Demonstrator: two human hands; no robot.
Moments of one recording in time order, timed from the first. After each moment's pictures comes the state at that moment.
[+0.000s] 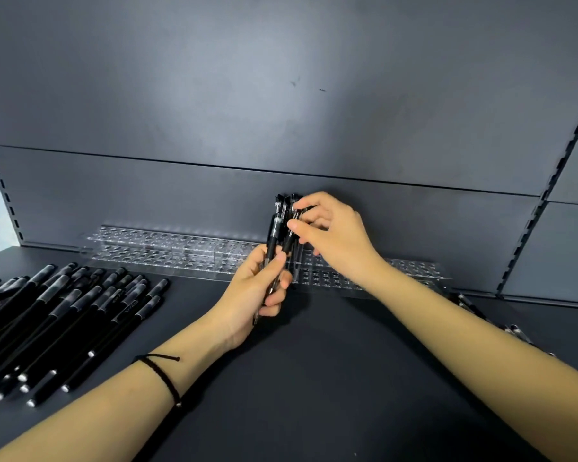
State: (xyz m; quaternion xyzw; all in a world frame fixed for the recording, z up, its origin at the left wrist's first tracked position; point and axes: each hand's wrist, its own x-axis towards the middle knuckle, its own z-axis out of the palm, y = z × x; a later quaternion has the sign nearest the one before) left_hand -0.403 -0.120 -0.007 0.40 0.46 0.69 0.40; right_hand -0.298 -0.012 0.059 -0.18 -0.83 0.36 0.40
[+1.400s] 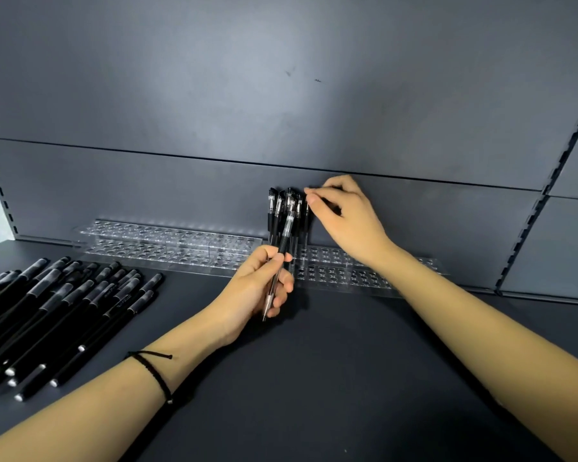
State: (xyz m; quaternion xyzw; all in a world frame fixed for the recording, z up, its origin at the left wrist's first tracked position) left_hand -0.401 -0.117 -0.013 0.43 0.48 0.66 0.39; right_hand -0.294 0.036 0.057 -0.21 -0.87 0.16 0.41
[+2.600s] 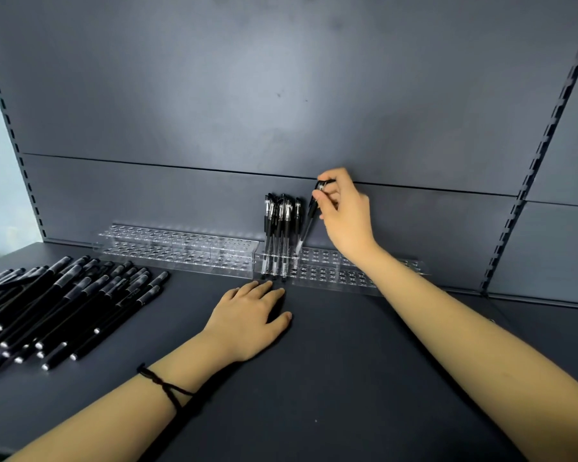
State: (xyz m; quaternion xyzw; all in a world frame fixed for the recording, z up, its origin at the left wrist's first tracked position) left_hand -0.377 -0.136 -0.030 0.58 0.81 0.09 -0.02; right_hand -0.288 0.035 0.064 -0.17 -0.79 0.23 0.54
